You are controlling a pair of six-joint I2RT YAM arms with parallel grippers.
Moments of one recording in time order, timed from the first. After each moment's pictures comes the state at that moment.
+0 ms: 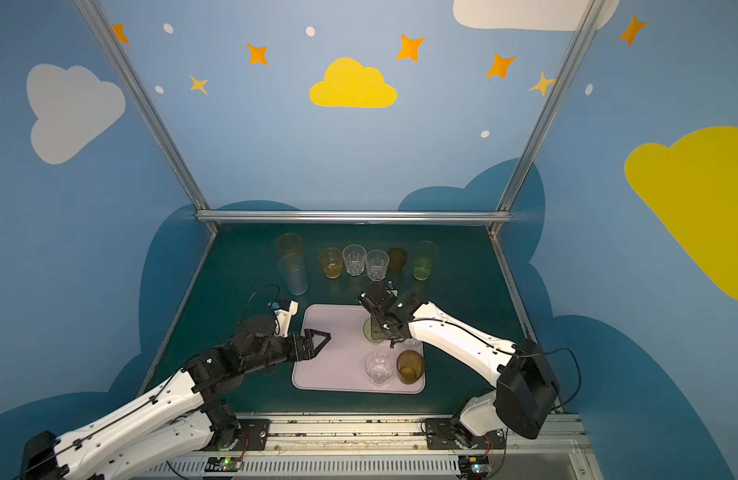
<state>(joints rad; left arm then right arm) -0.79 0.80 0.57 -0.34 0.10 -0.86 0.89 1.45 1.12 -0.95 0.24 0.76</state>
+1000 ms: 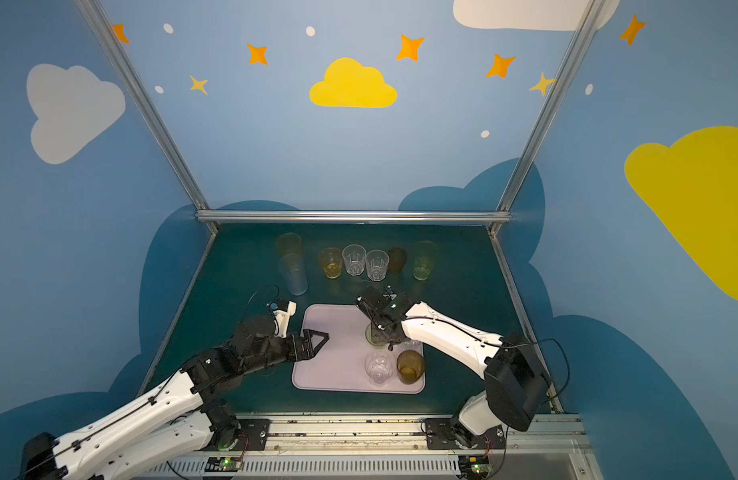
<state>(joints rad) -0.79 0.79 0.57 -0.36 0.08 -0.86 0.89 1.50 1.10 -0.95 0.26 0.79</state>
